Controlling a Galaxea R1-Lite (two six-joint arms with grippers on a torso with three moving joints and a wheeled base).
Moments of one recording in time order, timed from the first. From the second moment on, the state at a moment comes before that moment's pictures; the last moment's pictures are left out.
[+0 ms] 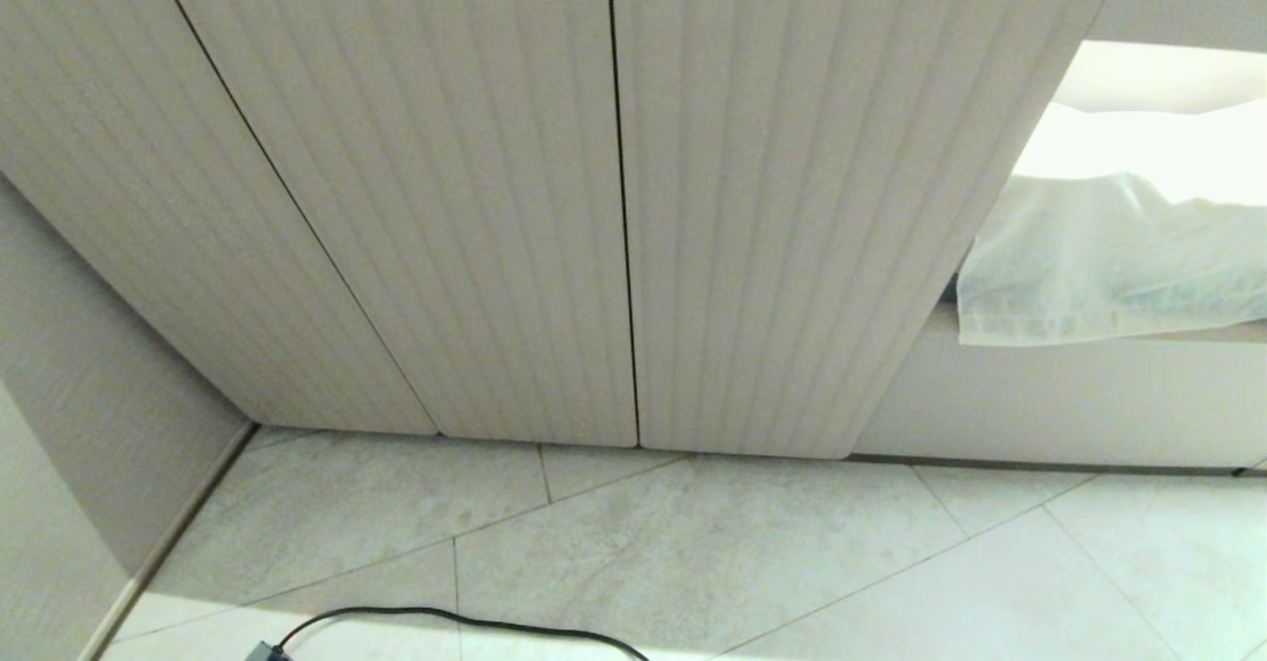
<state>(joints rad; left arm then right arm) 0.00 0.00 0.00 0.00 0.00 -0.03 0.00 0.00 0.00 0.00 -0.03 0.00</state>
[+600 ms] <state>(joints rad) 0.00 0.00 0.00 0.00 0.00 -0.03 0.00 0.00 0.00 0.00 -0.02 -0.02</state>
